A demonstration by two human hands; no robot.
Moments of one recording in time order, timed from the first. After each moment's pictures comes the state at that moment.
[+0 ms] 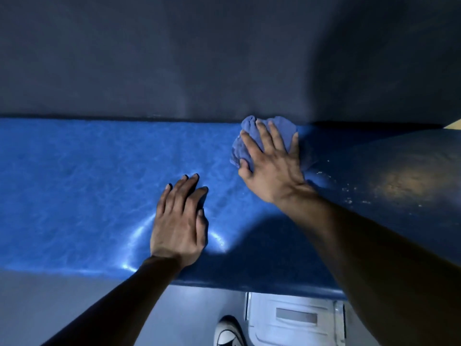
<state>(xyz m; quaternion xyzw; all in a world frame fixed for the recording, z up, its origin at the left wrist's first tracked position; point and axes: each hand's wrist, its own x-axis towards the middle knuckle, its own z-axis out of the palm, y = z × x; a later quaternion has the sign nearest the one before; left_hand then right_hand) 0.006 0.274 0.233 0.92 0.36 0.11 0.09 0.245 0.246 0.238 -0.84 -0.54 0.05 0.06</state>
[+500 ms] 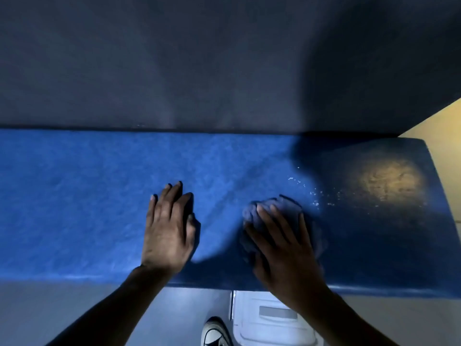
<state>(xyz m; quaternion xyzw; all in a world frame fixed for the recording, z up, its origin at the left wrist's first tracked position) 0.021 0.254 0.252 0.89 0.42 0.10 0.14 0.204 0.070 0.259 -0.79 -0.60 0.03 0.08</state>
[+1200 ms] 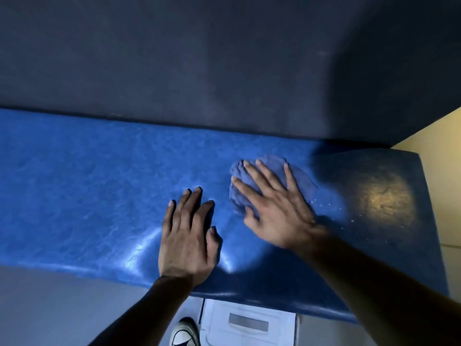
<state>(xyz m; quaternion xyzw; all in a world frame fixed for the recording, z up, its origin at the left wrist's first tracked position) 0.112 0.167 0.233 0.89 0.43 0.10 0.09 0.330 0.118 0.247 -0.74 -0.67 0.04 0.02</state>
